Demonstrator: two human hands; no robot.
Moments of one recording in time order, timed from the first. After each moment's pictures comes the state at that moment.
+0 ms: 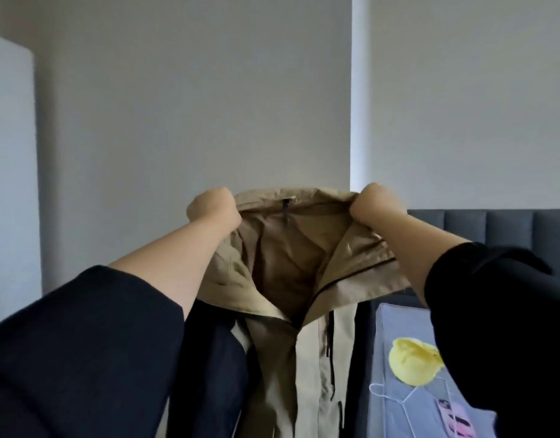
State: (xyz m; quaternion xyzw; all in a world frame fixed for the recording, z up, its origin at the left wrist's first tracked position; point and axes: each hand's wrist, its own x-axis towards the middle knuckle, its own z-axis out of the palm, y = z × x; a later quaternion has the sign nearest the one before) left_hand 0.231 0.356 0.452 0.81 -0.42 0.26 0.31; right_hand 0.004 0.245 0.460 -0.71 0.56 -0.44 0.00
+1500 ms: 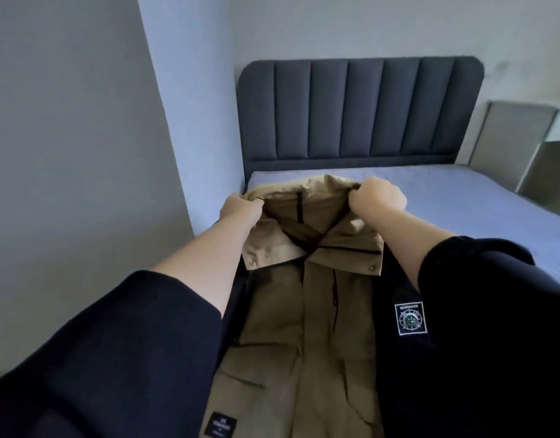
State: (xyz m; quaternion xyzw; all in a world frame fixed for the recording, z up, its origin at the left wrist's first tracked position) left_hand -0.041 0.101 0.174 0.70 -0.48 -0.30 0.44; right_hand -0.269 0.115 0.197 -0.55 0.79 -0.26 0.02
